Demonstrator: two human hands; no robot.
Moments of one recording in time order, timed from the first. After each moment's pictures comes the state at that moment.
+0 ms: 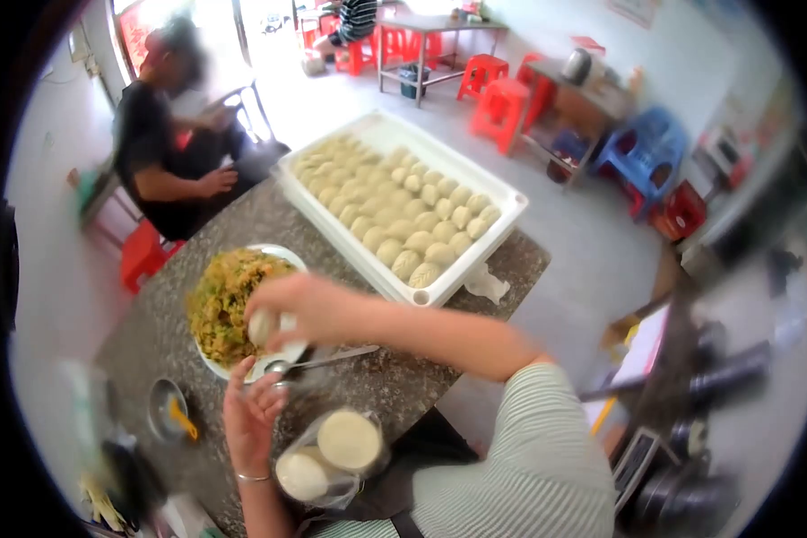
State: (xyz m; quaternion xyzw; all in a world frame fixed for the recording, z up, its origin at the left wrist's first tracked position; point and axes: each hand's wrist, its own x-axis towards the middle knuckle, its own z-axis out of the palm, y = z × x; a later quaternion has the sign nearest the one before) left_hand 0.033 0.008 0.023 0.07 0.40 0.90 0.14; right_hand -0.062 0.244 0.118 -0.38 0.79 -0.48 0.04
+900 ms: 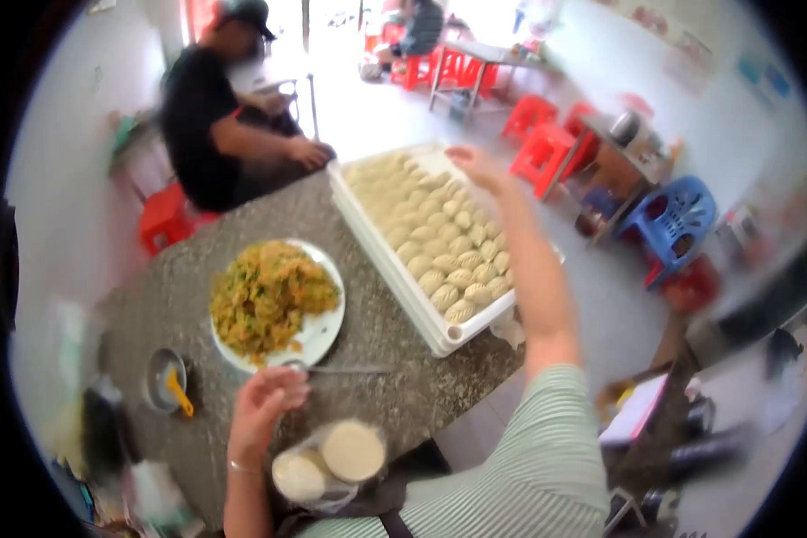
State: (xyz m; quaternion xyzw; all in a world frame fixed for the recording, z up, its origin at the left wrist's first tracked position) left_hand 0.032 0.007 0.026 0.02 0.54 0.83 0.17; right_hand -0.278 0.469 0.116 -0.07 0.93 -0.36 -0.06
